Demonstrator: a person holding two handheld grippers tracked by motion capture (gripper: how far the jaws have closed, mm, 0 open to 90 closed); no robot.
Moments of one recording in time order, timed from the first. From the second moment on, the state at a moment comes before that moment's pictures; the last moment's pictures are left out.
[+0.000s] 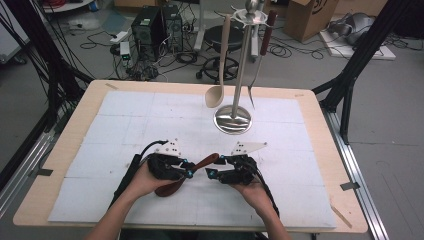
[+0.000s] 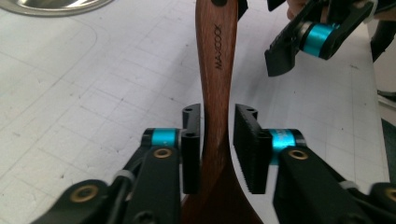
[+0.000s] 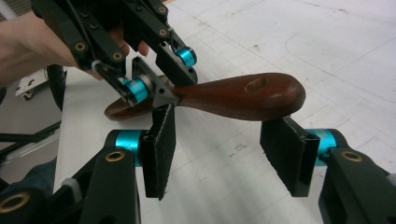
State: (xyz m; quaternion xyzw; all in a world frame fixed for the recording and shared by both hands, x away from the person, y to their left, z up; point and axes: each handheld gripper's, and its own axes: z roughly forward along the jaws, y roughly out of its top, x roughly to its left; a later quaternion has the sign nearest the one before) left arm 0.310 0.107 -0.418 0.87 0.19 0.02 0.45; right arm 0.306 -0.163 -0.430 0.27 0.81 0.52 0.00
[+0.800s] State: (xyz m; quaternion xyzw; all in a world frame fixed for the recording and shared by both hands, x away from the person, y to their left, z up) left arm 0.302 0.108 -0.413 0.87 0.18 0.05 0.46; right arm 0.314 -0.149 -0.419 0.30 0.79 0.54 -0.02
